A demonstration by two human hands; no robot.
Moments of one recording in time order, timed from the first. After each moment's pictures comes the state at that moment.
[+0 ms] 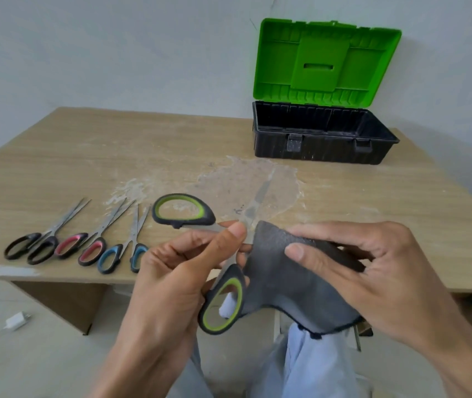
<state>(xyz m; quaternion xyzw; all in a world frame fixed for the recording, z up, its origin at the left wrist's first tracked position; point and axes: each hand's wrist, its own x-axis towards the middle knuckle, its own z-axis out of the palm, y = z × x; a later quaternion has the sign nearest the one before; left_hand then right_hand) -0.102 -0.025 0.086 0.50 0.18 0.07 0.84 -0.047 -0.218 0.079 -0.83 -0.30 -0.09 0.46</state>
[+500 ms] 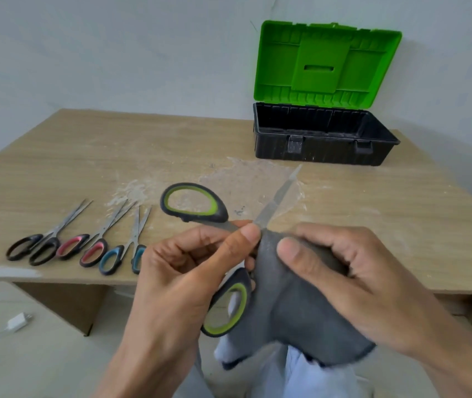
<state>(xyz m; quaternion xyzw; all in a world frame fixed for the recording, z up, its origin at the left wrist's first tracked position) -0.105 -0.027 0.090 0.54 0.12 0.10 0.83 -0.049 -0.206 0.084 -0.81 -0.29 0.09 0.49</state>
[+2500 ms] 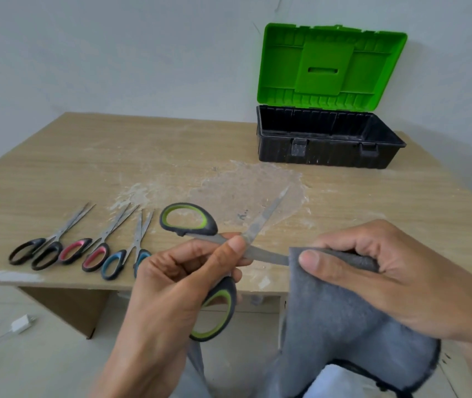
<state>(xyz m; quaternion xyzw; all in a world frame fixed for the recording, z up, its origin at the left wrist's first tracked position) -0.101 -0.017 0.079 0.56 0.17 0.08 0.81 -0.026 -0.228 0.099 -0.86 -0.29 0.17 0.38</state>
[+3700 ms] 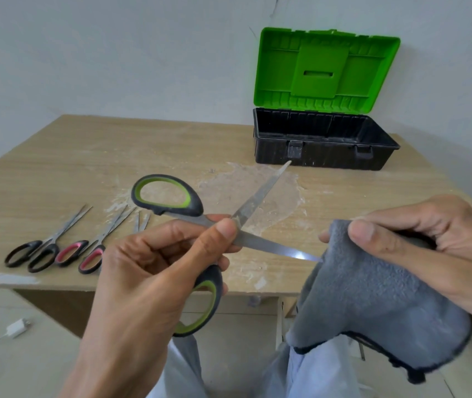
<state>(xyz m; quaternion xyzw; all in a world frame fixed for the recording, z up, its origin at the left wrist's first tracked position) -0.106 -0.014 0.103 0.60 0.11 0.17 0.77 -0.032 -0.253 0.126 -0.85 -0.29 0.07 0.43</state>
